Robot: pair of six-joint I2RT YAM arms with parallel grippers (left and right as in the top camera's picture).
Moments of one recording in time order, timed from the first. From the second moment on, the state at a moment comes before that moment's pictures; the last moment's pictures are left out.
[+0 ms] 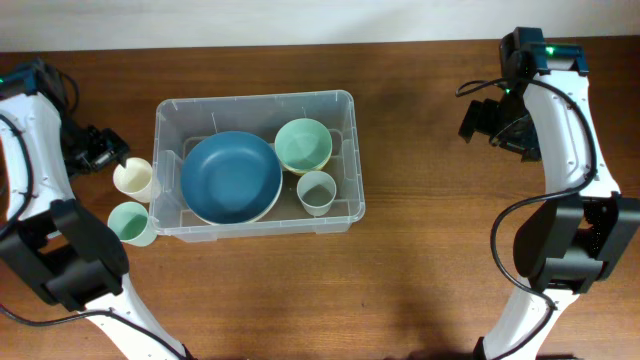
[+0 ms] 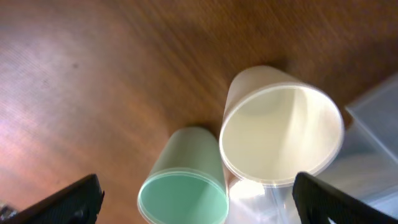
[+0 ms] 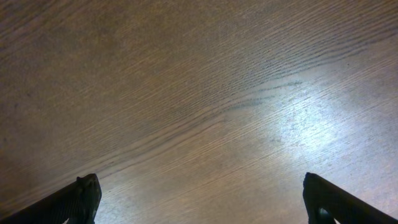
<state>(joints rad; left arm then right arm) 0.40 2.15 2.04 -1.51 -0.08 -0.39 -0.10 2.06 1.97 -1.43 0.10 0.39</state>
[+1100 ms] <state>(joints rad) 0.52 2.15 2.25 -1.43 -0.02 -0.38 -0.10 2.06 1.97 -1.43 0.10 0.39</state>
